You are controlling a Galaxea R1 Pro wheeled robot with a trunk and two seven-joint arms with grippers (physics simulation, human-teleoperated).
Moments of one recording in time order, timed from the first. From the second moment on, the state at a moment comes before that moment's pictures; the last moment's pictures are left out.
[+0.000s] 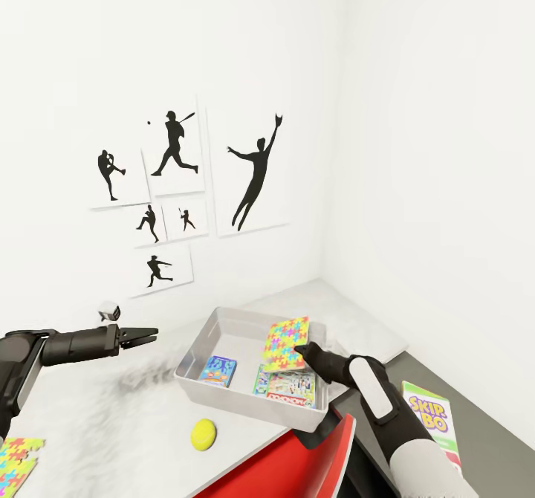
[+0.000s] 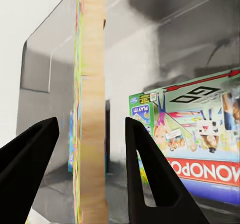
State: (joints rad) left arm -0.59 0.41 0.22 -1.05 0.02 1.02 -1.55; right arm -0.57 0.06 0.03 -0.87 -0.89 0.64 -0.09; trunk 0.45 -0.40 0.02
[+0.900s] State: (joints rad) left arm -0.60 0.41 0.22 -1.05 0.01 1.02 -1.55; right arm -0.58 0.07 0.04 -0.86 -0.90 0.65 -0.21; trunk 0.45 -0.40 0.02
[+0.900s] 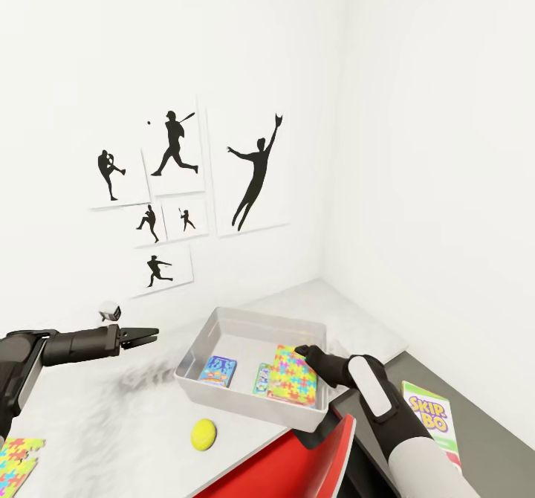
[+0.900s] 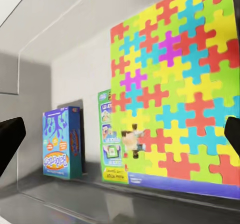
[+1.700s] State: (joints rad) left arm -0.60 0.41 0.22 -1.05 0.01 1.02 -1.55; right arm -0.53 0.06 0.04 -1.15 -0.91 0.78 0.23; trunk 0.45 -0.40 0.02
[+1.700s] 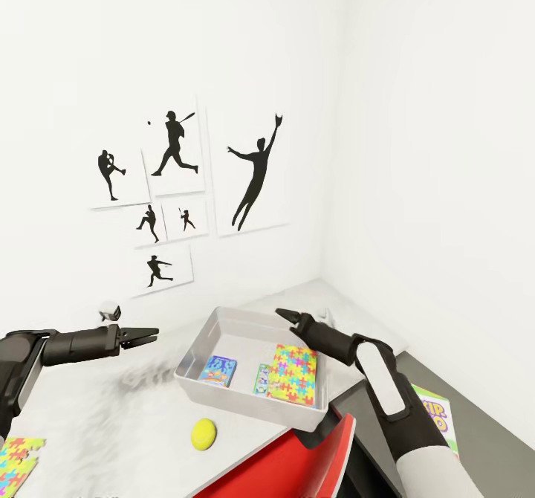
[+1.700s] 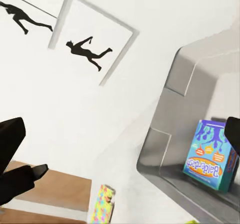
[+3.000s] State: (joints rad) left arm -0.59 0.41 0.22 -1.06 0.02 1.02 -1.57; right arm -0.49 0.06 0.03 -1.22 -0.91 0.79 0.27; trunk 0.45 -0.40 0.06
